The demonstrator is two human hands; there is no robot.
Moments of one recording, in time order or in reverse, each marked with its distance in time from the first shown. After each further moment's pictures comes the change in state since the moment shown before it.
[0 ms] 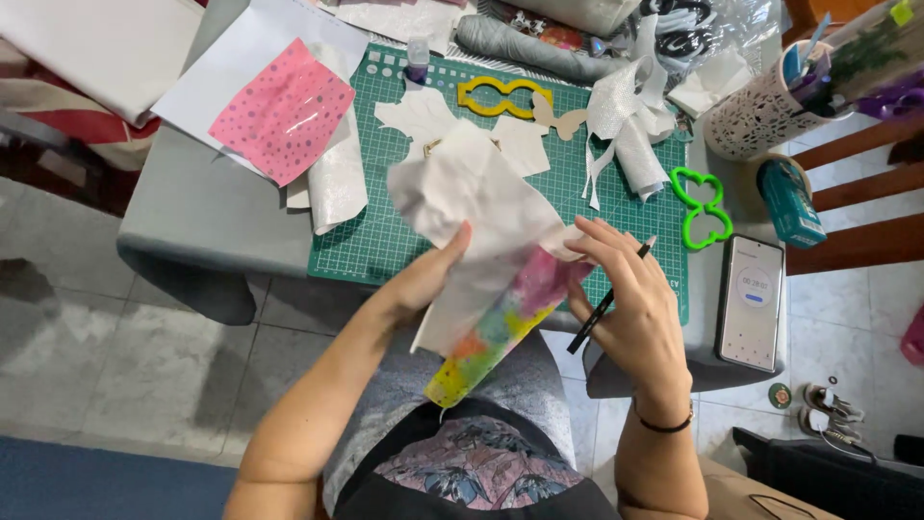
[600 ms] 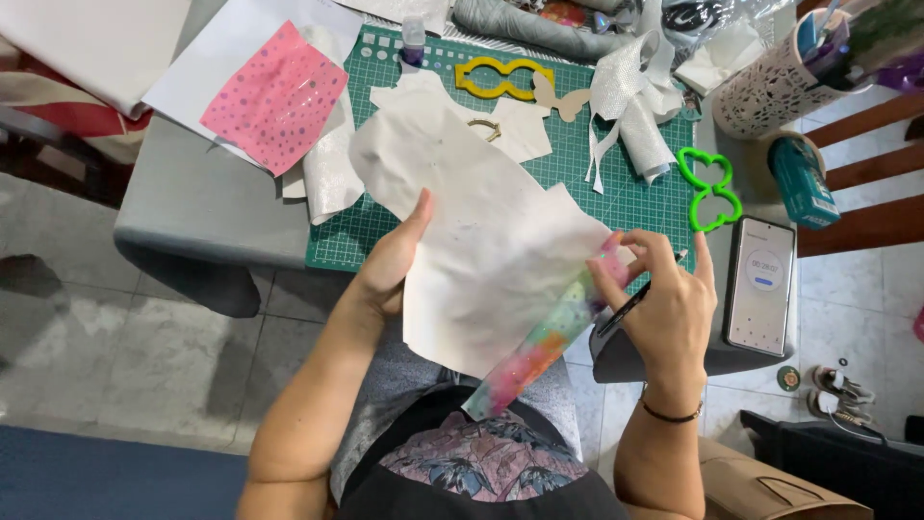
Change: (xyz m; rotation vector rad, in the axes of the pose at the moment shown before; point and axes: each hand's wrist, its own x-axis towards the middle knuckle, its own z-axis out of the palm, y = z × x) left_hand 0.025 -0.058 -0.049 -0.695 -0.263 0.150; right_hand -0.039 0.037 0.002 -0.214 0.009 0.283
